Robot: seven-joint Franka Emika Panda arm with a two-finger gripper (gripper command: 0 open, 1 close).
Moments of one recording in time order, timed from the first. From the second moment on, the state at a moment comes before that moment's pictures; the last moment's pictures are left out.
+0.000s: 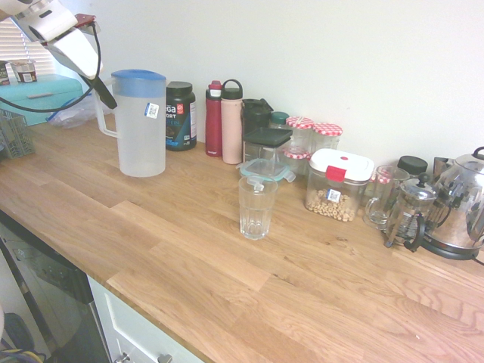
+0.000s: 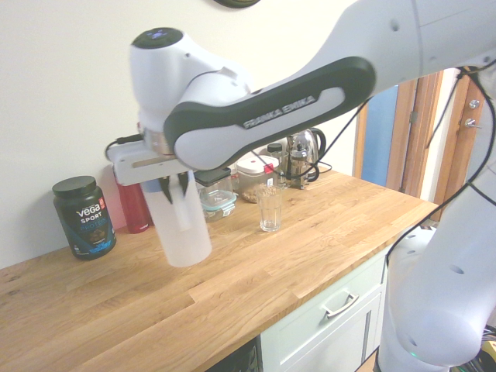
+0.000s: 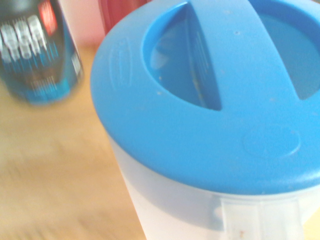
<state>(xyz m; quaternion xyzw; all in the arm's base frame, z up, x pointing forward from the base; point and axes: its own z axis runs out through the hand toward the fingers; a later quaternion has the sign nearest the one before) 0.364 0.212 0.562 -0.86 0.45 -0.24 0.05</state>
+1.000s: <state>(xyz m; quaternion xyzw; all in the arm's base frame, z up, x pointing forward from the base) 0.268 -0.085 0.588 -0.99 0.10 -0.09 0.09</state>
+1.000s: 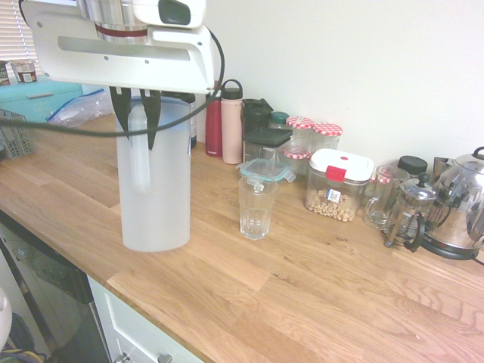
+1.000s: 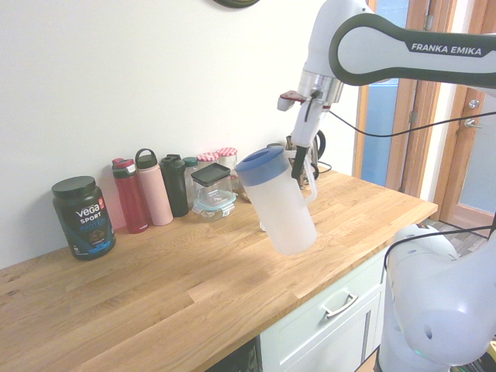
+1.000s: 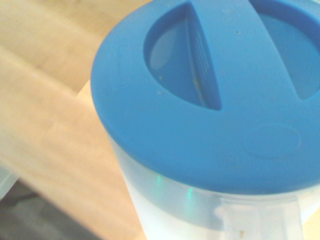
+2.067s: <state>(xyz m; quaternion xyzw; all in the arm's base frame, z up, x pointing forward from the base) 0.327 -0.278 0.603 -0.99 0.07 -0.09 0.04</state>
